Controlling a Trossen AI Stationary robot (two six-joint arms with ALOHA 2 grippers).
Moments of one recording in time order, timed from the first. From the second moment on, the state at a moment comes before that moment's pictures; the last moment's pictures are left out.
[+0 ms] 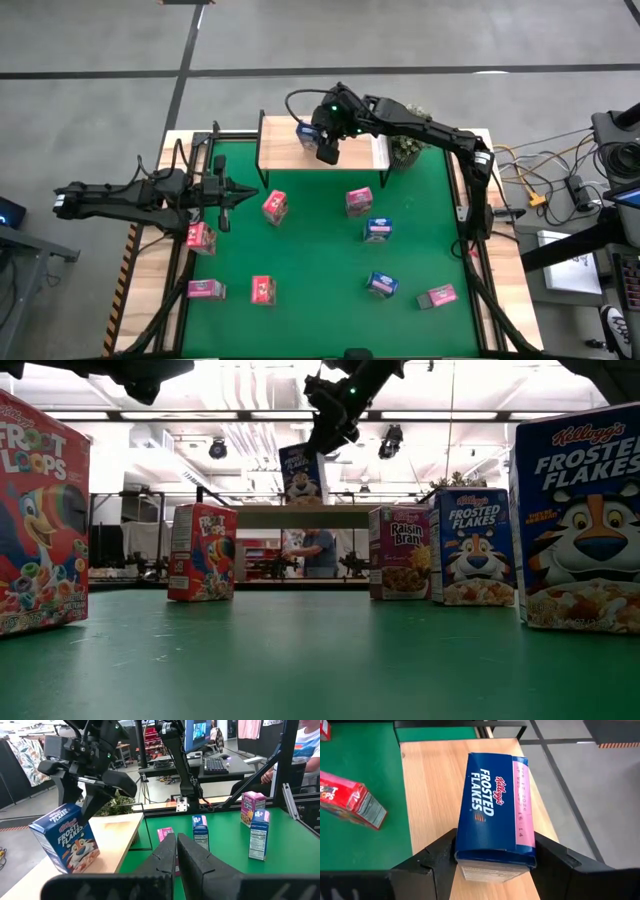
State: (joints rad) left arm -0.03 0.54 0.56 -0.09 -0.17 0.15; right arm -0.40 1.94 2.02 -0.80 0.02 -0.26
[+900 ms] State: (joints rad) left arm -0.03 0.54 0.56 -0.09 -0.17 0.15; right arm -0.40 1.94 2.00 -0.80 0.03 -0.22
